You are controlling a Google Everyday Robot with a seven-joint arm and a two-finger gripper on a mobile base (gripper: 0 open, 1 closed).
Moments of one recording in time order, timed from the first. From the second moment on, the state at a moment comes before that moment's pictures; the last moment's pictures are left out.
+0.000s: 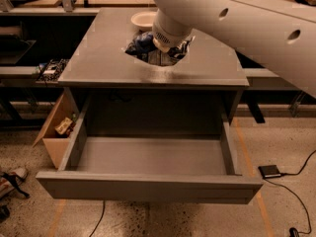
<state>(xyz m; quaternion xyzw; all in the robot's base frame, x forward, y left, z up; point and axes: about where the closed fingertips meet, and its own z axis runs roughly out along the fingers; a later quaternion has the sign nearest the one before) 0.676 -0.027 0.944 -0.44 0.82 -0.11 0.36</state>
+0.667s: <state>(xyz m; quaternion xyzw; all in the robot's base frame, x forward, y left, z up) 0.599 -0.051 0.929 -0.44 0.83 -0.16 0.31</state>
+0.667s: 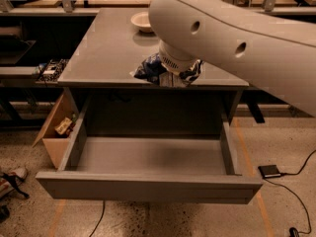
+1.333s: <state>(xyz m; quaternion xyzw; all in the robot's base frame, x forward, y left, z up) 0.541 -0.075 0.885 -0.44 0.85 -0.17 0.24</state>
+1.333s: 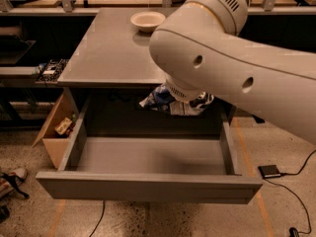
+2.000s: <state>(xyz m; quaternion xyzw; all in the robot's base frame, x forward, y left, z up) 0.532 -0.092 0.834 -0.44 0.86 -0.16 0.19</state>
